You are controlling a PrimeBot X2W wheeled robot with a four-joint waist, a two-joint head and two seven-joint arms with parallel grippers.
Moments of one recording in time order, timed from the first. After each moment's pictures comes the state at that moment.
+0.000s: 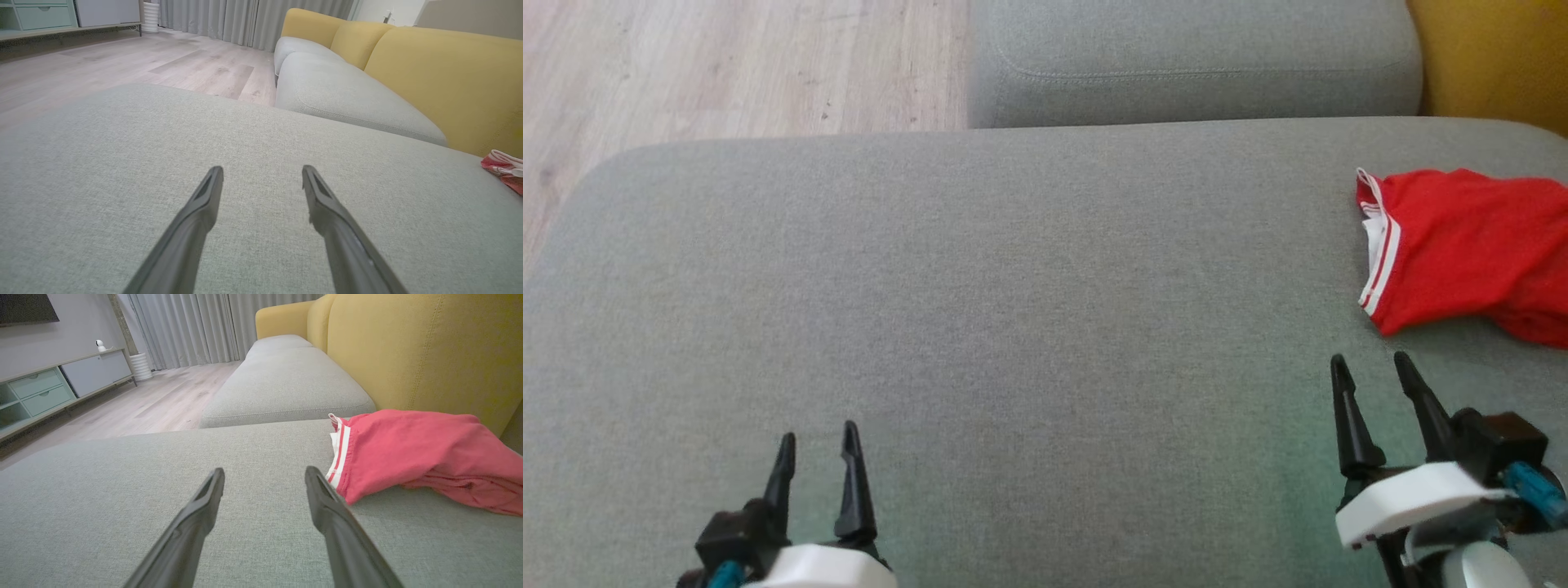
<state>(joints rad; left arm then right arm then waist) 0.03 0.27 -0.47 0.16 -0.64 0.30 -0.24 0.05 -0.05 -0.02 0.12 0.15 0.13 -0.04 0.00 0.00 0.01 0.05</state>
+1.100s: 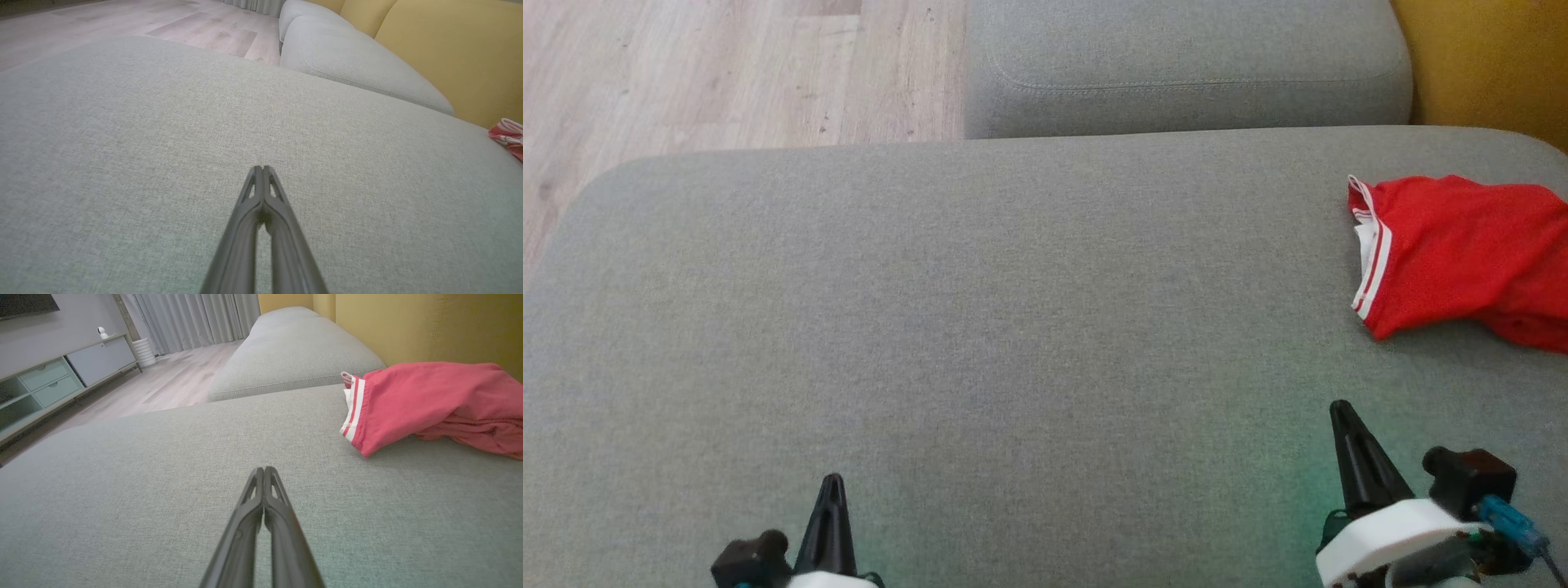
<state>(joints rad) 0.07 0.25 -0.49 0.24 -0.68 0.28 -0.21 0.11 -0.04 0.03 0.17 0.20 0.13 -0.04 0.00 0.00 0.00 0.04</state>
